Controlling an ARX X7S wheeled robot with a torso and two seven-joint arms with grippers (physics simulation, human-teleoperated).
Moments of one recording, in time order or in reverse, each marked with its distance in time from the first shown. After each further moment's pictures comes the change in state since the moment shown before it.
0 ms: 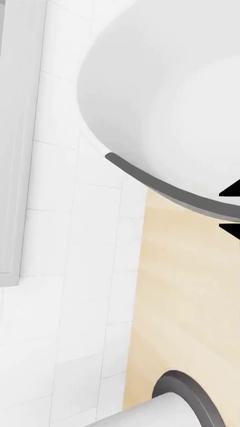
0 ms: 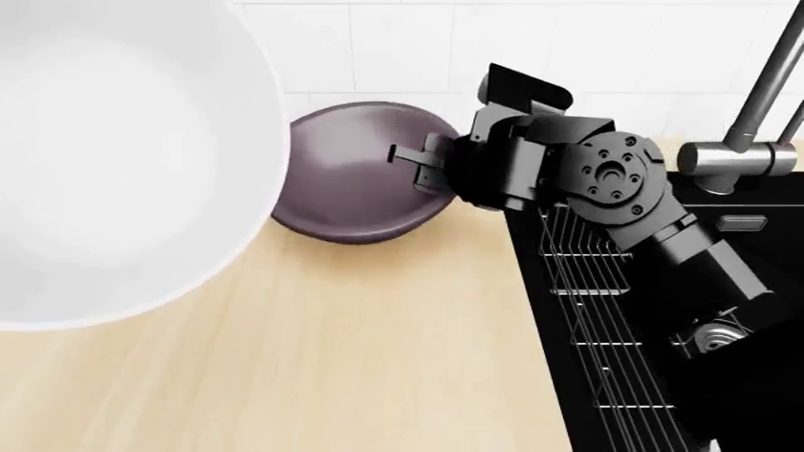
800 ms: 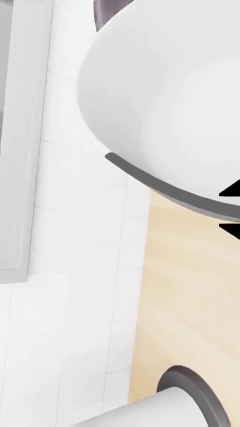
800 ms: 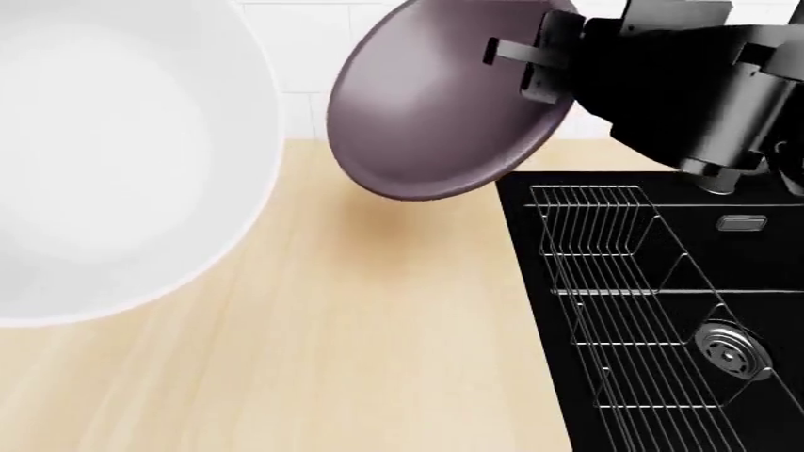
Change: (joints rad) left arm -0.043 0.013 0.004 -0.011 -0.027 -0.014 -0.040; right arm 0.110 0.342 0.130 -0.573 0.104 0.035 0.307
